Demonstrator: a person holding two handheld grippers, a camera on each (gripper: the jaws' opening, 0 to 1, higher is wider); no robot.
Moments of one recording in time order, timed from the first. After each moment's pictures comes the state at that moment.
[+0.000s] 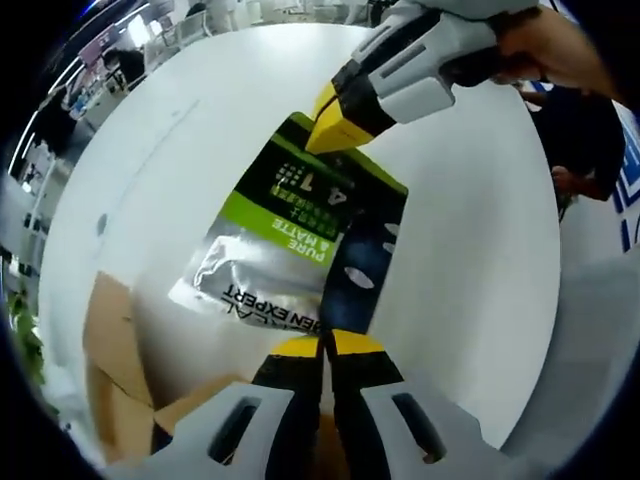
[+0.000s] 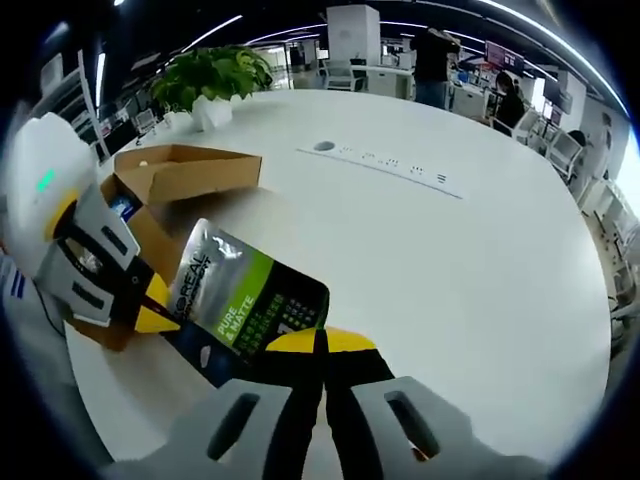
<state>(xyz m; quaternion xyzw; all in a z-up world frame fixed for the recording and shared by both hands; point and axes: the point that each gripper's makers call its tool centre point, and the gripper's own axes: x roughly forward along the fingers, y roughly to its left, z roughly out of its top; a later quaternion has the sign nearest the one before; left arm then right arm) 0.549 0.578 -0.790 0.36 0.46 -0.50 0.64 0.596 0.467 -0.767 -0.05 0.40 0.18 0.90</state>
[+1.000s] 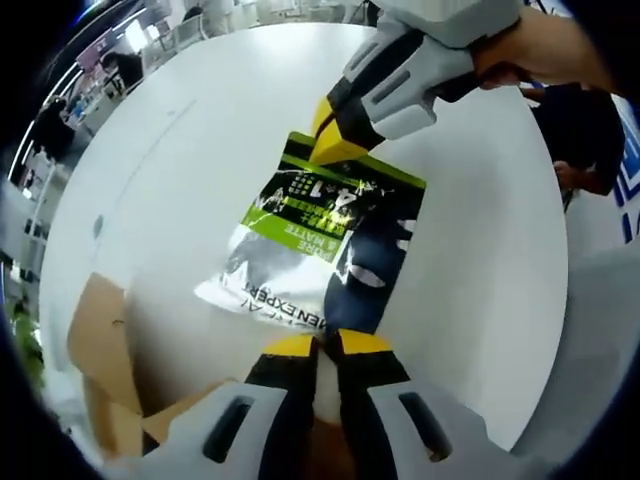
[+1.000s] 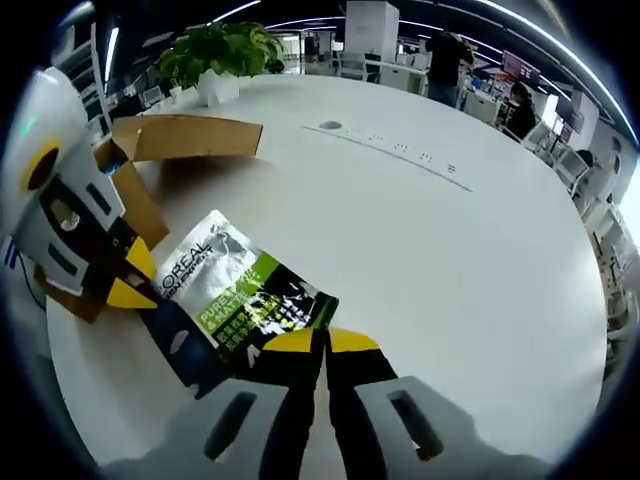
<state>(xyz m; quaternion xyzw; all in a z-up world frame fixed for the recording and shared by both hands) 0.550 0.580 -0.795 0.37 0.44 -0.50 0.65 0.598 0.460 -0.795 -0.09 0.41 0.19 0.89</state>
